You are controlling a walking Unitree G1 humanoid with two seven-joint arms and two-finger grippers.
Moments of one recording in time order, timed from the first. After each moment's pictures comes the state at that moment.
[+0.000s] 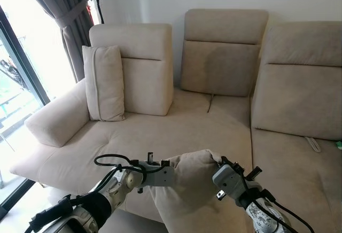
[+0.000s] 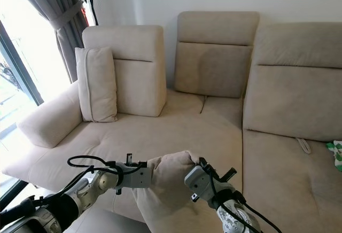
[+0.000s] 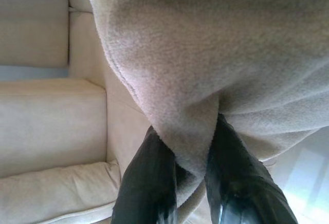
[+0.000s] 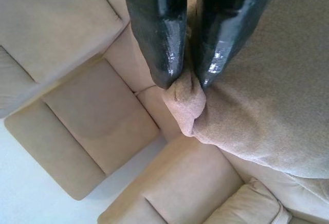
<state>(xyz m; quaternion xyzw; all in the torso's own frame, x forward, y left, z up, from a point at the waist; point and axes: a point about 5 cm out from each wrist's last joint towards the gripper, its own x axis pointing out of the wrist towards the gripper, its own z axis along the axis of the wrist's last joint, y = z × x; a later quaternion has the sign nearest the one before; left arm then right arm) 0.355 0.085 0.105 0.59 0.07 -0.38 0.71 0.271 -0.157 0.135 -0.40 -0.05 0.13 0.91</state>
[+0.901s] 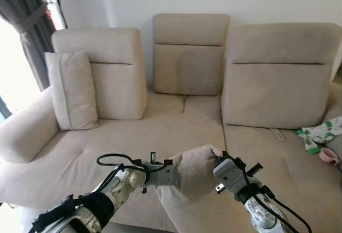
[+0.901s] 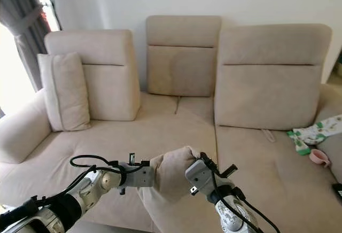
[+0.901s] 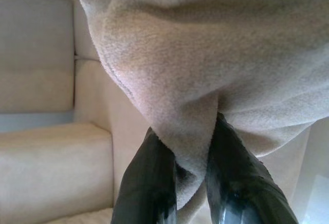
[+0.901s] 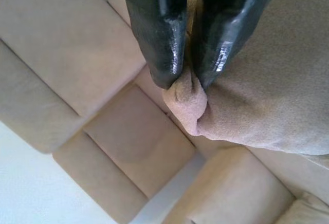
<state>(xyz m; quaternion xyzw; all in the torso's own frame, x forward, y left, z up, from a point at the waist) 0.355 0.079 0.108 0.58 0.06 -0.38 0.72 0.276 -0.152 0.142 -0.38 -0.07 0.12 0.91</state>
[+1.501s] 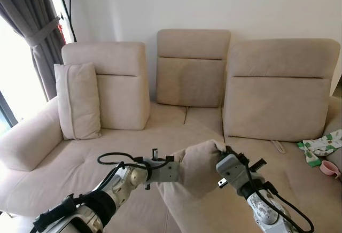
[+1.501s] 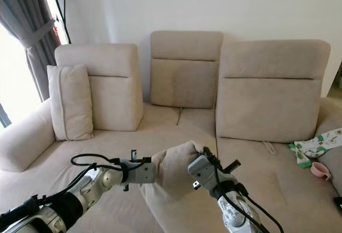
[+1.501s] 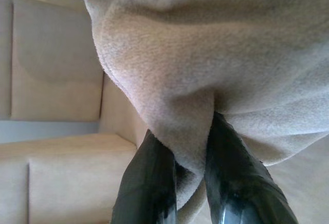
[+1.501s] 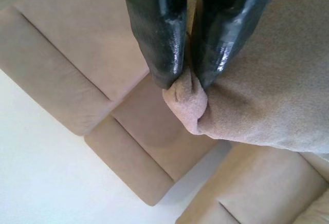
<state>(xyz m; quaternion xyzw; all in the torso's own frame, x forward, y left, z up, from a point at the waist) 0.357 0.070 0.116 0.56 0.03 -0.38 0.73 0.281 -0.157 0.152 -0.38 -0.09 0.09 0.91</state>
